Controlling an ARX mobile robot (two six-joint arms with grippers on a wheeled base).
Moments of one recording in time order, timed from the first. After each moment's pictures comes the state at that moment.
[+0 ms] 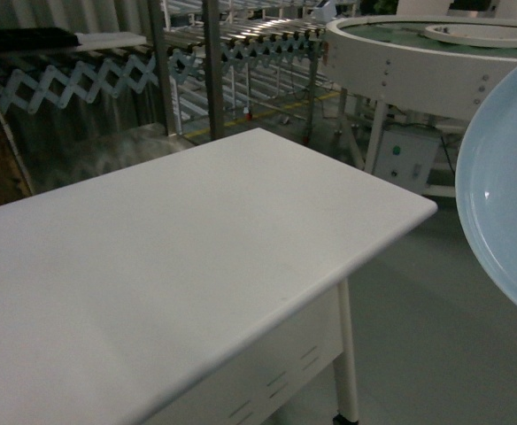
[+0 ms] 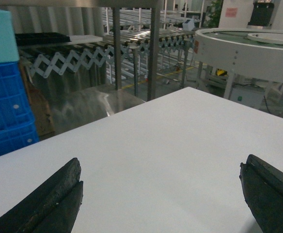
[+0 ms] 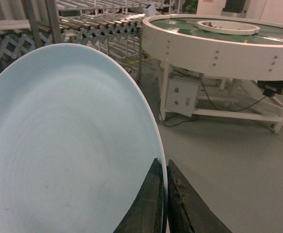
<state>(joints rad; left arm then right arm) -0.01 0.01 0.01 -0.01 -0.04 -0.02 -0.03 0.78 0.22 0.51 -0.02 -0.02</state>
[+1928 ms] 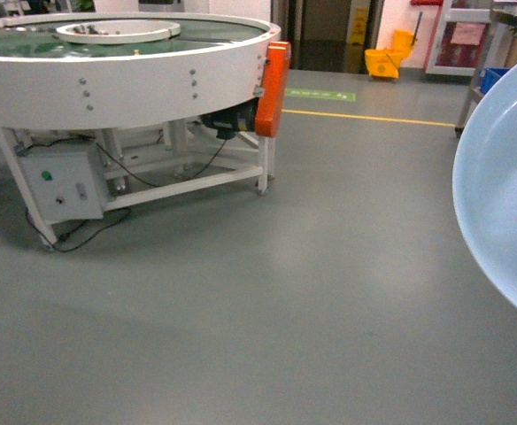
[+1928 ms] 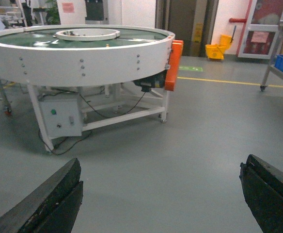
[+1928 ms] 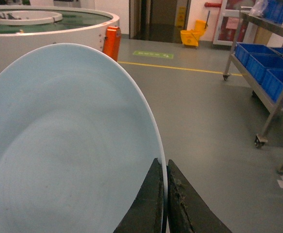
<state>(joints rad) -0.01 0.01 0.01 -0.01 -0.04 -0.02 -0.03 0.78 0.22 0.51 -0.02 -0.02</state>
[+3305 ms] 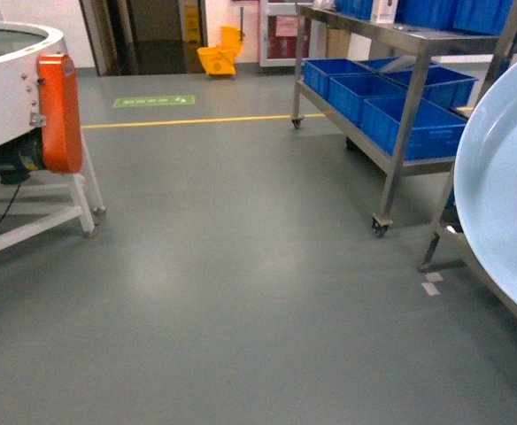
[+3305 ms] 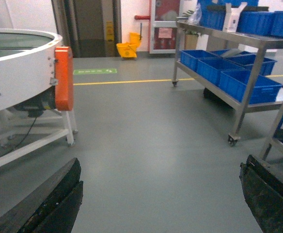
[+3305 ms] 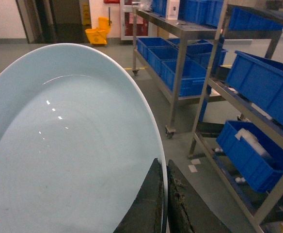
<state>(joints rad) -0.01 0.01 0.01 -0.01 -0.04 -0.02 -0.03 0.78 0.22 0.52 -0.01 -0.02</state>
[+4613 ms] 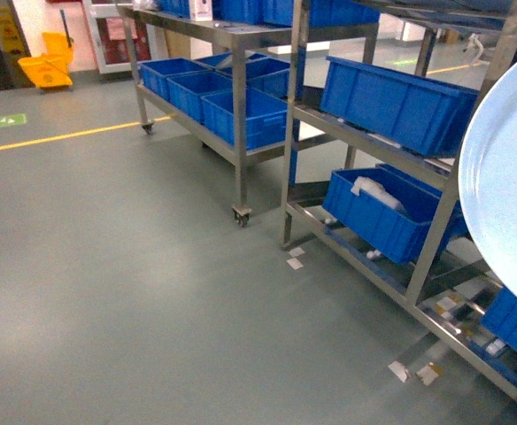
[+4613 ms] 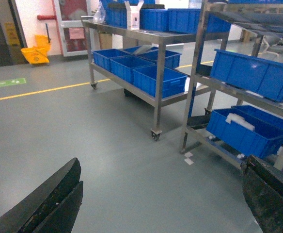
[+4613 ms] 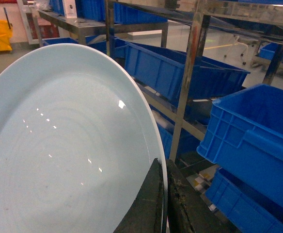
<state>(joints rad) -0.01 0.01 0.01 -0.01 -0.04 -0.02 -0.03 0.78 0.22 0.52 -0.01 -0.02</state>
